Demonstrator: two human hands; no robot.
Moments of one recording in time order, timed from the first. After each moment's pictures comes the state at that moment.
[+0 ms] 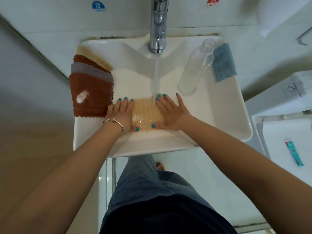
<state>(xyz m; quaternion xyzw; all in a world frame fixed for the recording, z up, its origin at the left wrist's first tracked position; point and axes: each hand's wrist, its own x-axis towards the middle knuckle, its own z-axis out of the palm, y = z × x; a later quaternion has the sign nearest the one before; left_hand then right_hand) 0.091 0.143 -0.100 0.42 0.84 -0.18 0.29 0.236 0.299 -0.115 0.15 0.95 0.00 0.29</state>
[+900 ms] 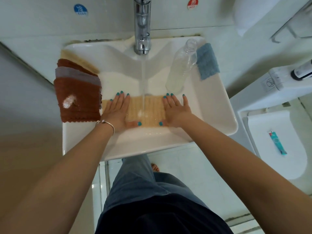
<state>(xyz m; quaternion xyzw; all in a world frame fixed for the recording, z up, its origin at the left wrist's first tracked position) 0.081 0.154 -0.129 0.51 0.83 -0.04 0.24 0.259 0.313 -0.096 0.29 0.89 -0.03 0.35</state>
